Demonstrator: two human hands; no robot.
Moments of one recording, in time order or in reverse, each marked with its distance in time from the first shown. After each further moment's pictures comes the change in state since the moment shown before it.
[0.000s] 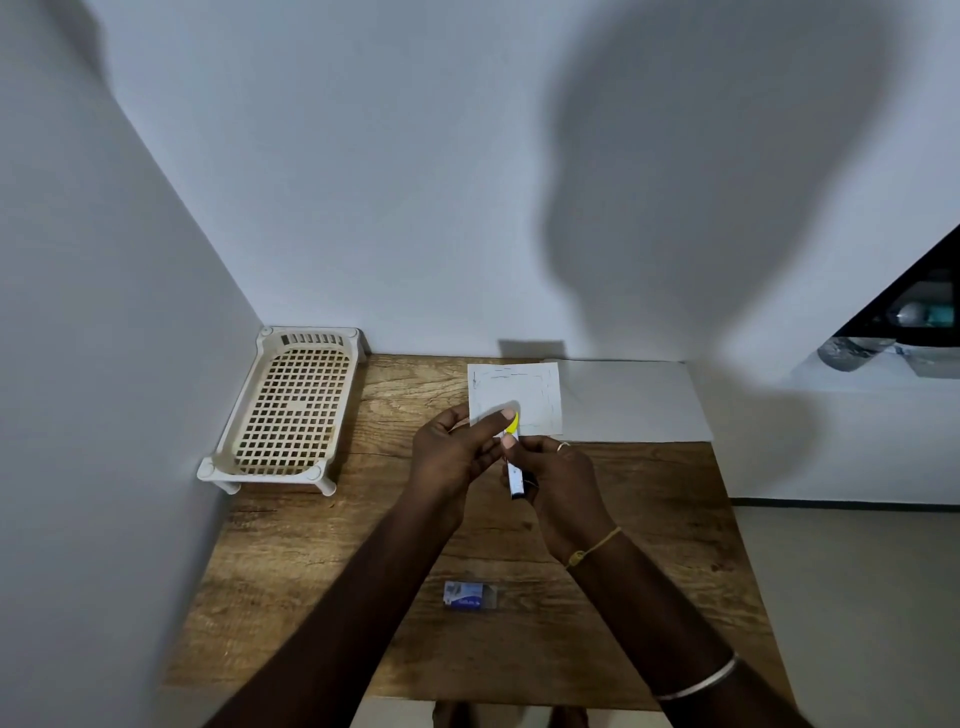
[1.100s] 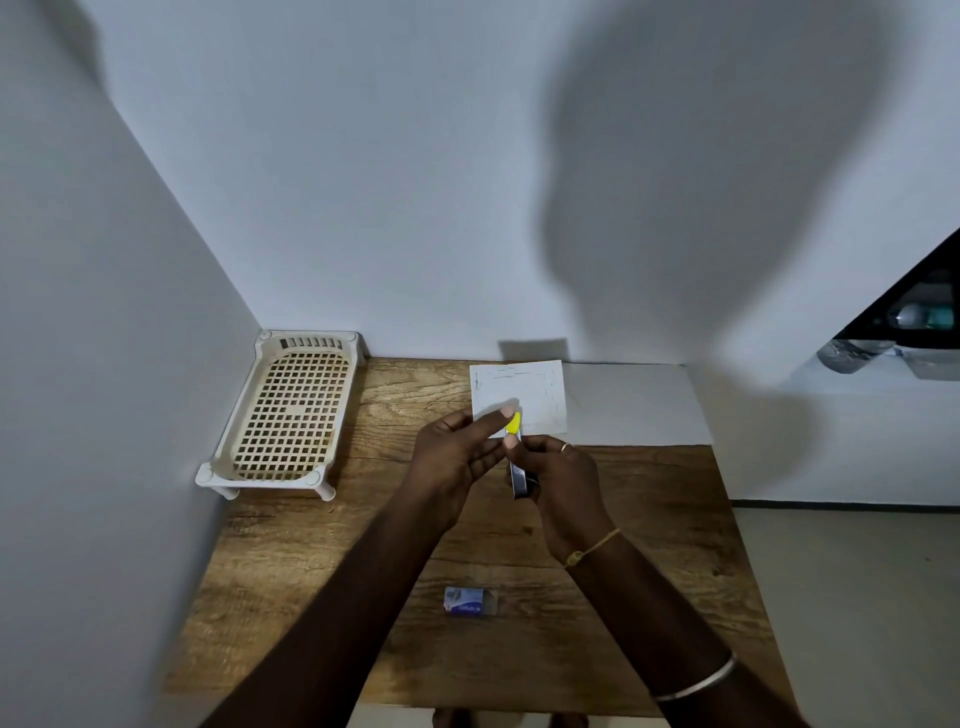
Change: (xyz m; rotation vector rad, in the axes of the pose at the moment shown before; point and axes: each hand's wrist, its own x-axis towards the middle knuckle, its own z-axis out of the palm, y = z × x) left_hand 0.010 0.004 0.000 -0.039 -0.113 -0.066; right_hand 0.011 0.003 0.001 -0.048 0.078 -0.018
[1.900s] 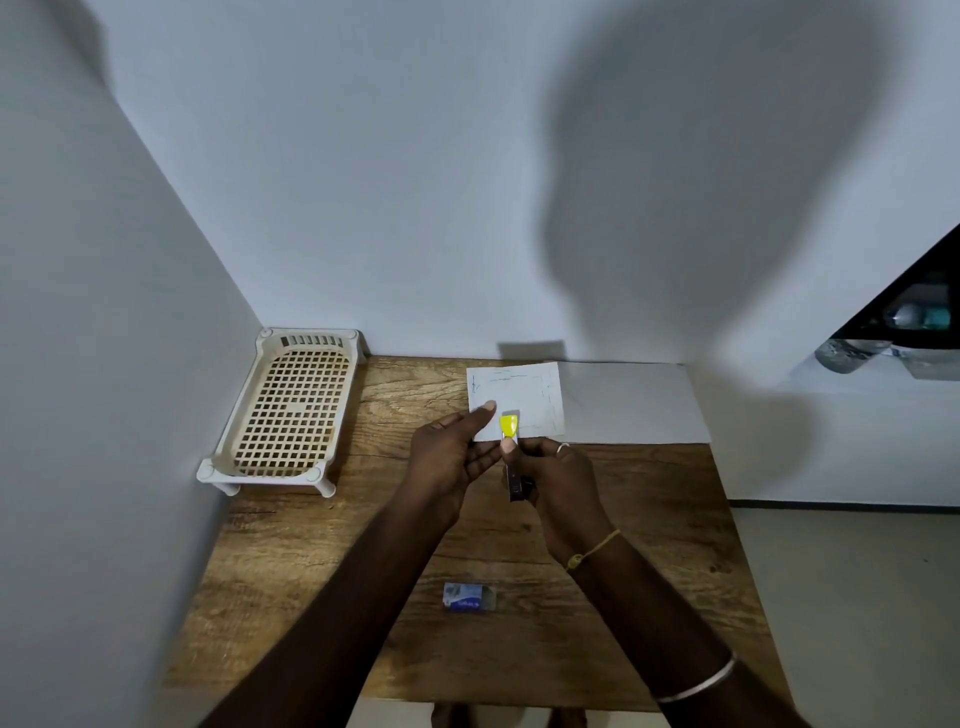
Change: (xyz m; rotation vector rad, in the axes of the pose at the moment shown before) left_hand -0.004 -0.001 -0.001 -0.016 0.148 -0.023; right_hand -0.014 -0.004 0.000 -0.019 -0.057 -0.011
